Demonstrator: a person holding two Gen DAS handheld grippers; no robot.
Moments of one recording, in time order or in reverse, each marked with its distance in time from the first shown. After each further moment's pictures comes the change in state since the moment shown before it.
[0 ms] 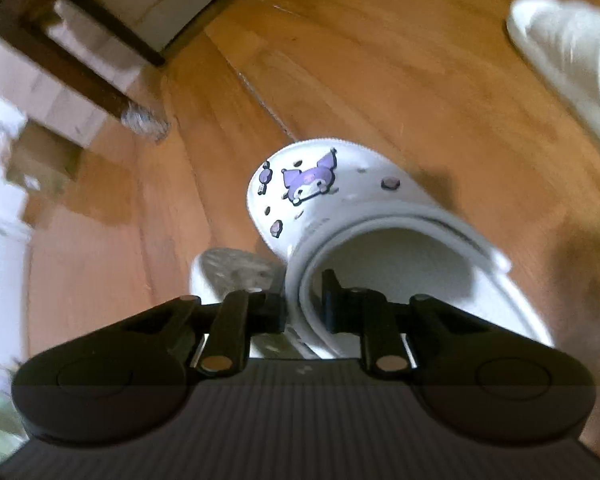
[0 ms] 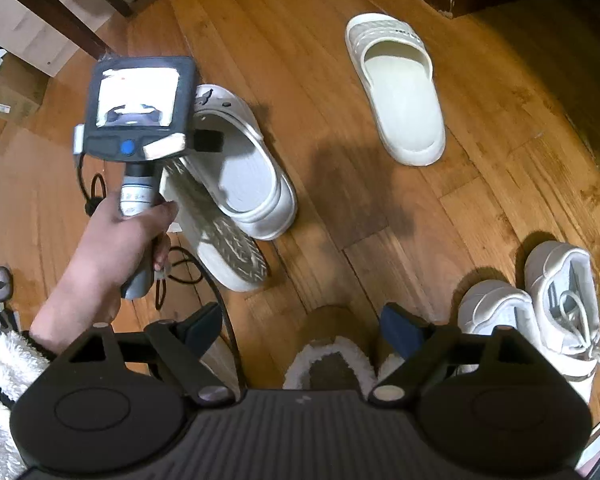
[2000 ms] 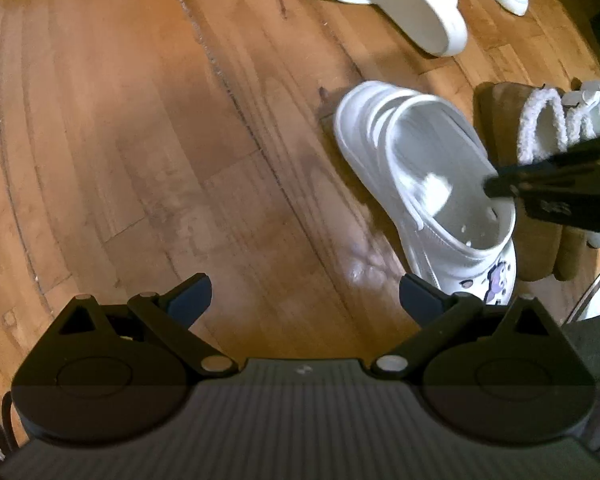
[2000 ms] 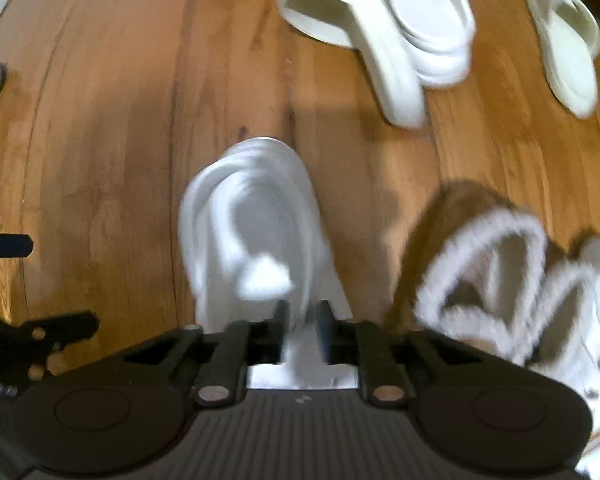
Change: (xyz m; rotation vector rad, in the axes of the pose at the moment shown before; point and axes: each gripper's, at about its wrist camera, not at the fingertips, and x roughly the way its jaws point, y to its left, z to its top) left arm -0.112 0.181 -0.289 -0.107 0.362 -0.513; right arm 0.114 0.134 -0.143 -0.354 0.193 -0.102
